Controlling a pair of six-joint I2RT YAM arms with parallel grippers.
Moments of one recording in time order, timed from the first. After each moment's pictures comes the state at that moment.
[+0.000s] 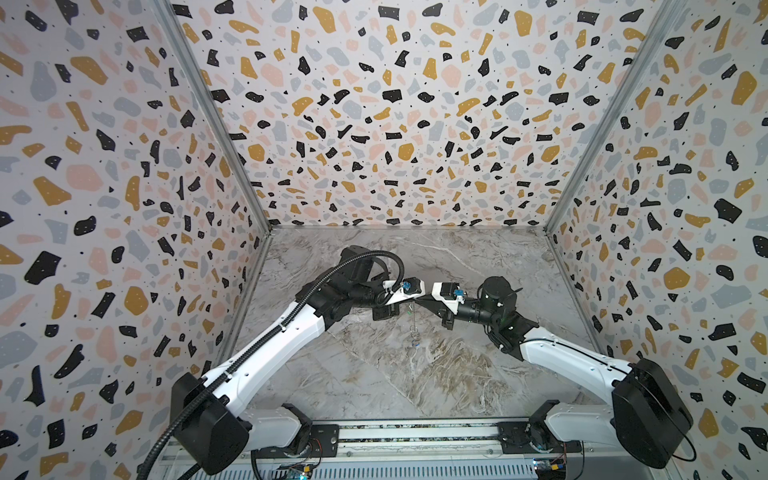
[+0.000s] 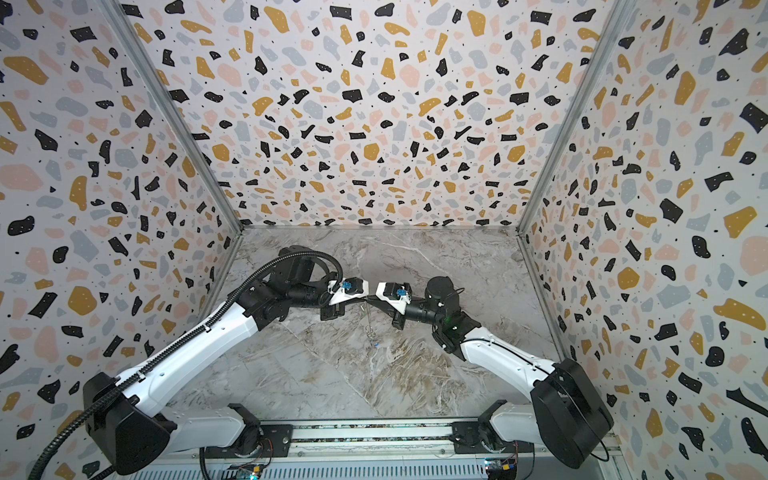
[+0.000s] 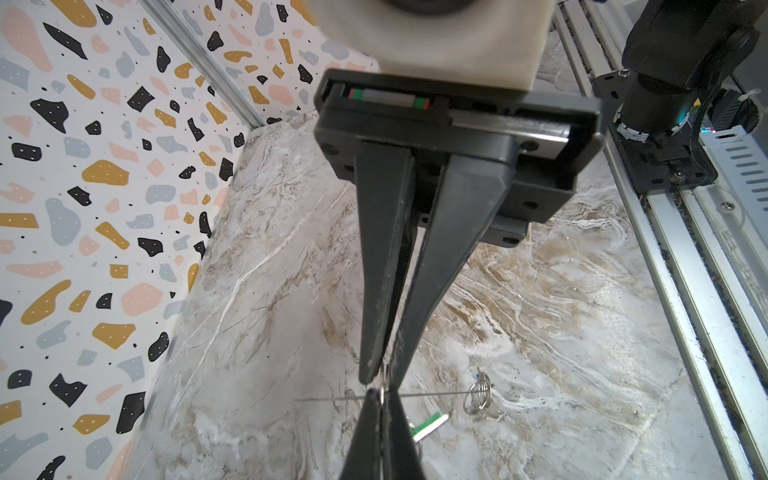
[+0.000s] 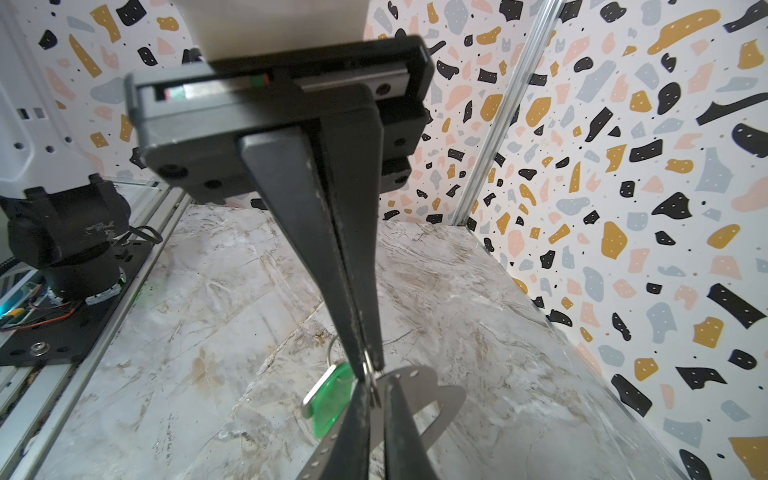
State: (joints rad) left arm -0.61 1.30 1.18 -0.55 0.57 0.81; right arm 0.64 1.28 0.69 0.48 -0.70 -0.33
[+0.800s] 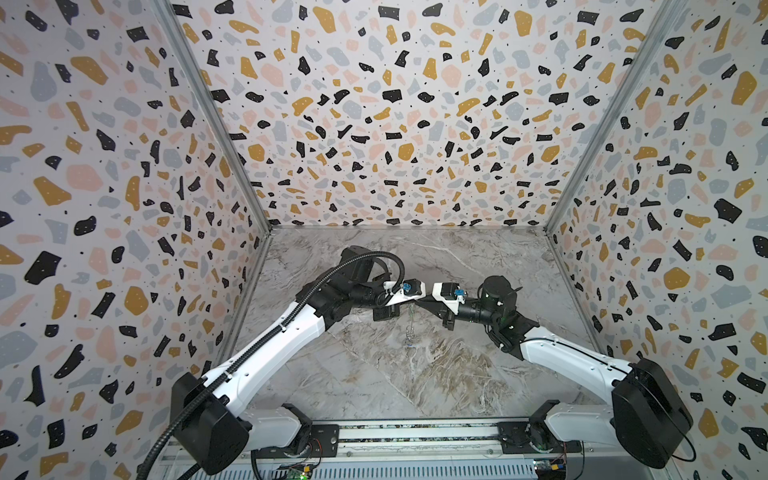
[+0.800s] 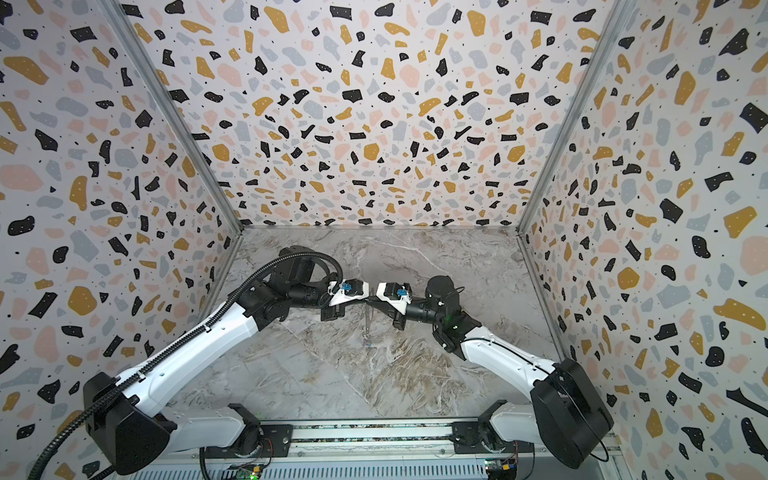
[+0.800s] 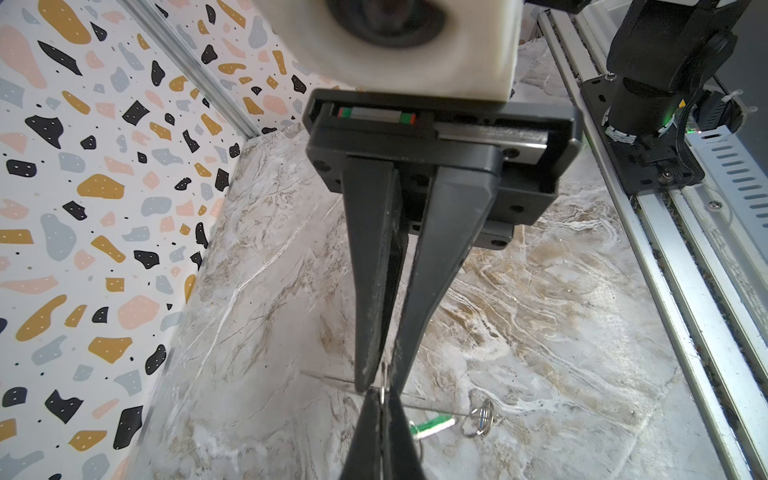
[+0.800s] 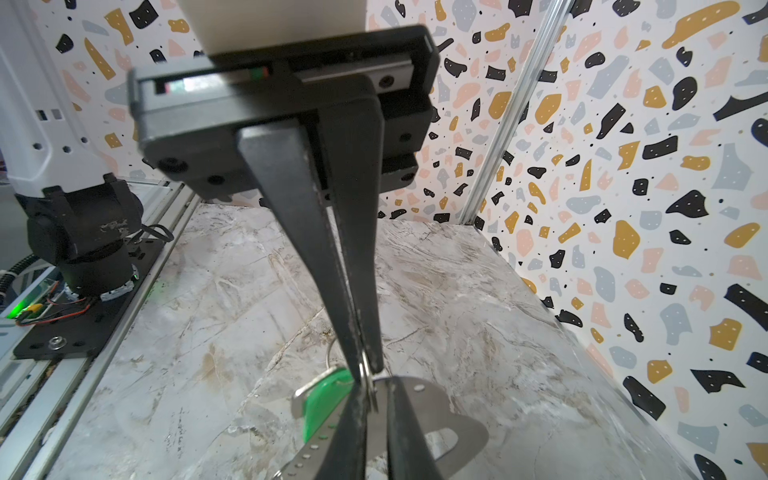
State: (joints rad) left arm -0.61 1.30 1.18 -0.55 0.59 0.83; right arm 0.63 1.27 0.69 0.46 -0.72 -0.33
